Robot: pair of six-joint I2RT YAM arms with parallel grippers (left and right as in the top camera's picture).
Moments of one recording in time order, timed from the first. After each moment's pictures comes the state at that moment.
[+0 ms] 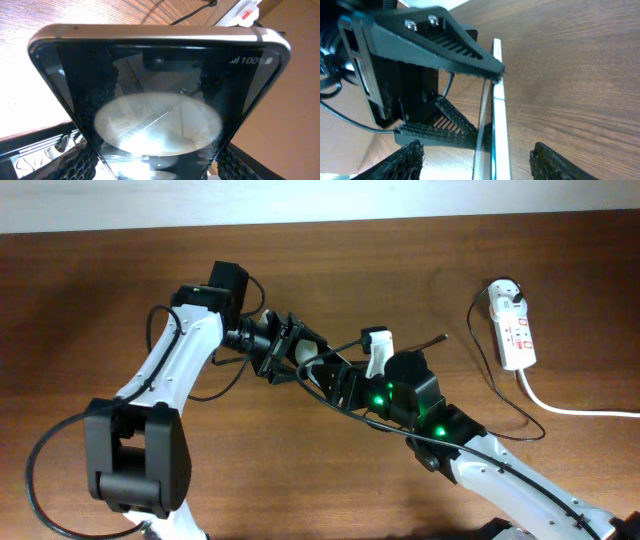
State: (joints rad) left arm -0.20 1.91 1.50 -1.05 0.99 -0.88; right arm 0.58 1.29 0.67 0.19 -0.26 0.69
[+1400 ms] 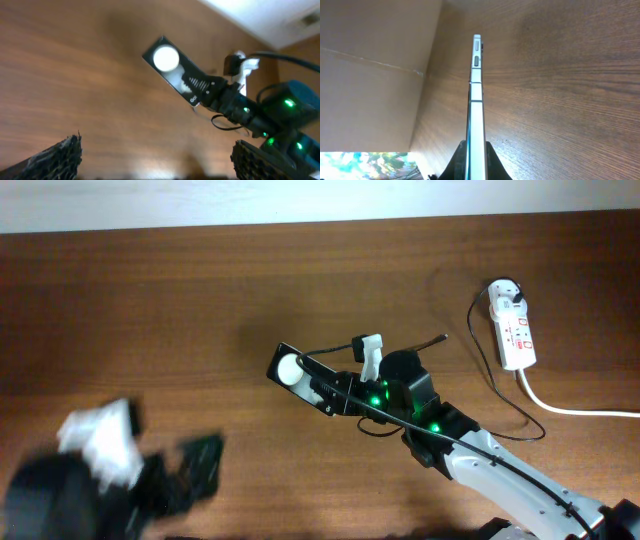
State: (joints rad) left arm -0.13 0.80 1.50 -1.47 0.23 -0.54; right arm 0.58 1.33 0.67 0.20 -0.45 0.88
